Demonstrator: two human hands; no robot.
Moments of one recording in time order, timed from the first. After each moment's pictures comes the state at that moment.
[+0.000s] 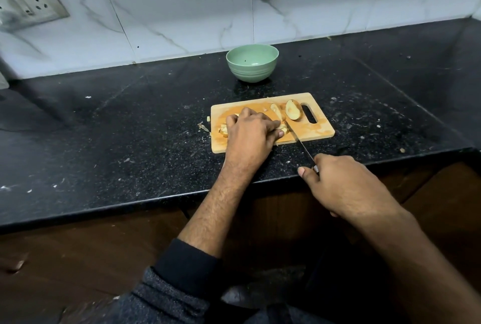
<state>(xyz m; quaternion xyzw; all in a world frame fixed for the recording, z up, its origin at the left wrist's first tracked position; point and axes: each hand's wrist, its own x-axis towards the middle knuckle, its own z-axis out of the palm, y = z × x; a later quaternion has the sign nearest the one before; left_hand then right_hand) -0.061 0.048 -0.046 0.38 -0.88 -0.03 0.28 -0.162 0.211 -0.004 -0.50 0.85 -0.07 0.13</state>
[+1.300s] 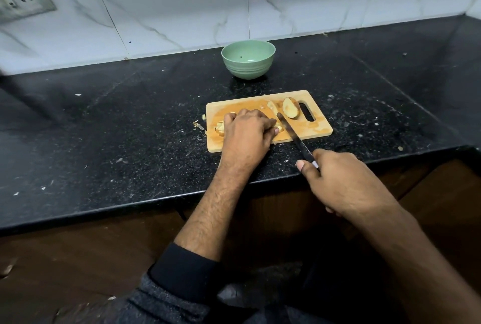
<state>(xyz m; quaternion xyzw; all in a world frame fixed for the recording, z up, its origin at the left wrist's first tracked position) -0.061 0.049 -0.043 0.39 -0.88 -0.04 0.26 -0.158 0.212 0.005 -0.48 0.86 -0.11 0.15</state>
